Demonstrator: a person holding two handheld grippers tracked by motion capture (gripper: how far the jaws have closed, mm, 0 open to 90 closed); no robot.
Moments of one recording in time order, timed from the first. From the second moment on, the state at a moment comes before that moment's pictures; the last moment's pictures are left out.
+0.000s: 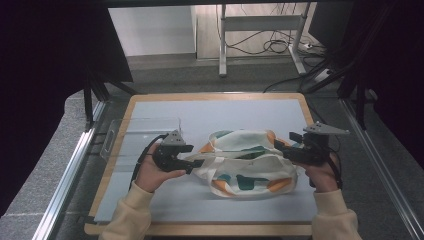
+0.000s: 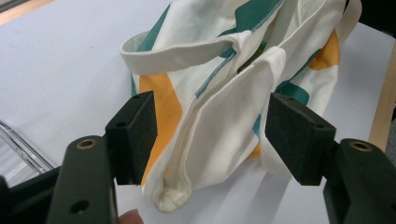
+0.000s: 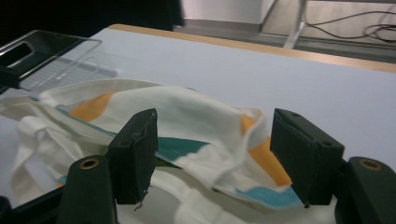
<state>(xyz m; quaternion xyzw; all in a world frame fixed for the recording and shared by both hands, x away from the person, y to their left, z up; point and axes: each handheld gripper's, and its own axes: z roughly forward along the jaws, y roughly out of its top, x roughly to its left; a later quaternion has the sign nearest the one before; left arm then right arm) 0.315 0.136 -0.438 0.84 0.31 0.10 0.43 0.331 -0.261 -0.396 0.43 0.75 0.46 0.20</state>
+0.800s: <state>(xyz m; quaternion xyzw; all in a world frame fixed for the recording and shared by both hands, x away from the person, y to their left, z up) 0.309 0.146 -0.442 0.84 0.32 0.11 0.43 0.322 -0.220 -0.404 0.34 0.80 0.47 0.14</state>
